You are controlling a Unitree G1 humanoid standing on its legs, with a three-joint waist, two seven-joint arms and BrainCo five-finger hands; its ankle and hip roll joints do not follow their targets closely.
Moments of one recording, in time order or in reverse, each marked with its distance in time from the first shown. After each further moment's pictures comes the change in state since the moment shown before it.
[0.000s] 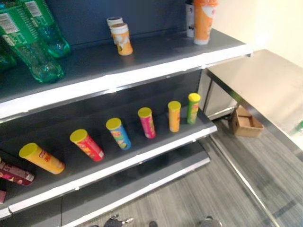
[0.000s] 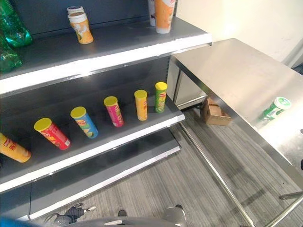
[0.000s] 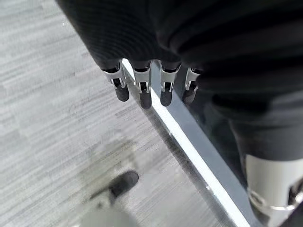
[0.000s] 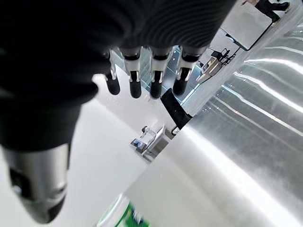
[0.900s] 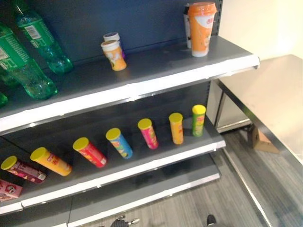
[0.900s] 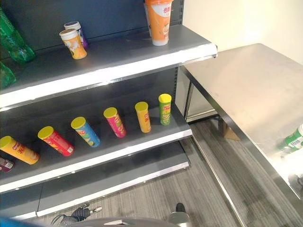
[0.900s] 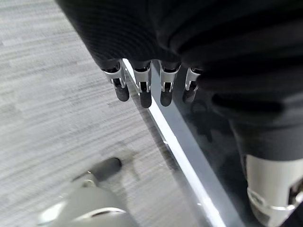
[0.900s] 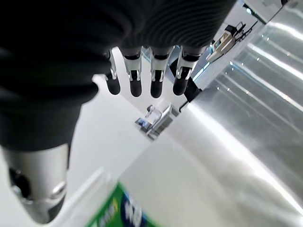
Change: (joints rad) left arm 0.037 -0.081 0.016 -0.046 0.037 0.013 -0.017; right arm 0.087 -0.030 -0.085 -0.077 -0.054 0.034 0.046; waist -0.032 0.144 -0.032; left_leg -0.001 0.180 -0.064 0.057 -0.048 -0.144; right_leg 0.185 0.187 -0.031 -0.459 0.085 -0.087
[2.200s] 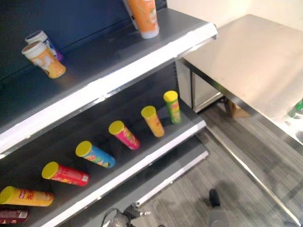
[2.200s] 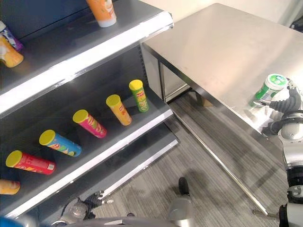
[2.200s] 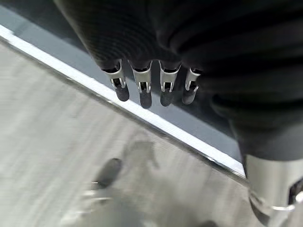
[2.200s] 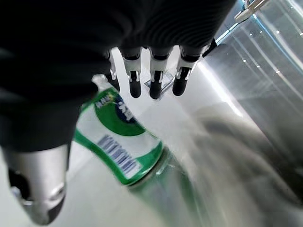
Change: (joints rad) left arm -0.084 0.002 -0.151 -0.012 0.109 -0.021 -0.058; right arm -0.460 -0.076 0.452 0.052 -0.102 0.027 0.108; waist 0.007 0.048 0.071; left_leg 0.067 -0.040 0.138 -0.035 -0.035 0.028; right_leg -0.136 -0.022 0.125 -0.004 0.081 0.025
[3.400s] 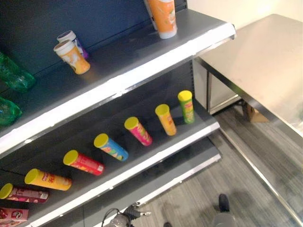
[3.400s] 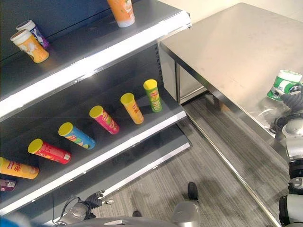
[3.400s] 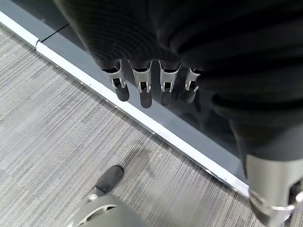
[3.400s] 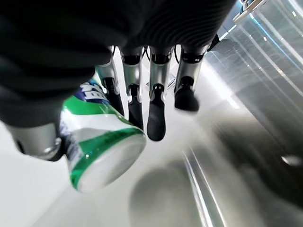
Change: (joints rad) left arm 0.000 -0.007 -0.005 -0.054 -0.001 0.000 0.001; right arm -0.065 -0.008 0.013 0.061 -0.018 0.027 -0.075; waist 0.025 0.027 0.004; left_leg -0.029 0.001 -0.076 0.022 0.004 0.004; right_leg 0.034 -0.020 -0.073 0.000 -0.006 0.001
